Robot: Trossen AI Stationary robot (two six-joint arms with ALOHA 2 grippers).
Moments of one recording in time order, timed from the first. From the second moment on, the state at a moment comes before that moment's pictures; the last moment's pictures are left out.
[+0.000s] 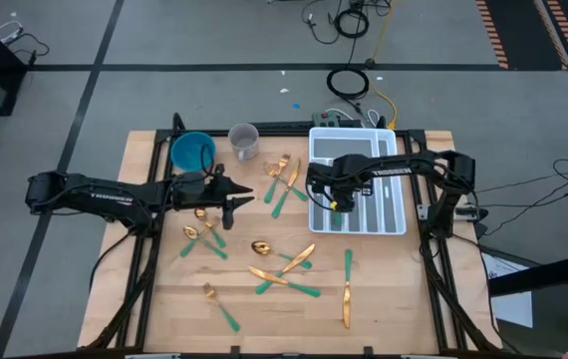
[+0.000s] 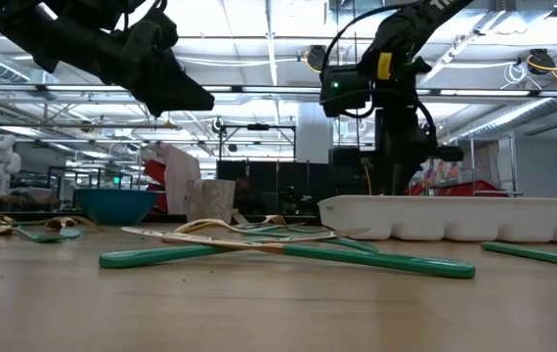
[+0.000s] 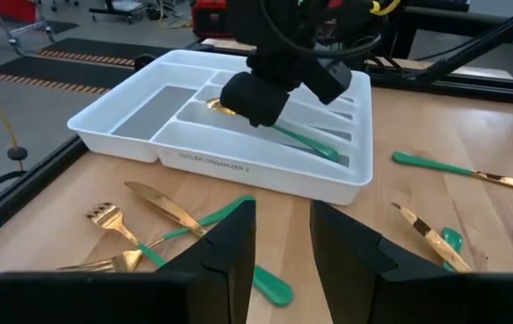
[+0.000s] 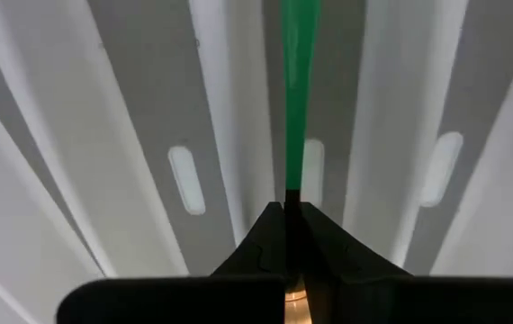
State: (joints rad) left arm 0.10 1.03 0.44 0.28 -0.08 -0.05; right arm -0.26 1.80 1.17 -0.89 0.27 -1.71
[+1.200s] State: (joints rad) left arm 0.10 1.02 0.44 0.49 0.17 -0.15; right arm -0.20 1.63 1.40 -1.29 -0.04 -0.16
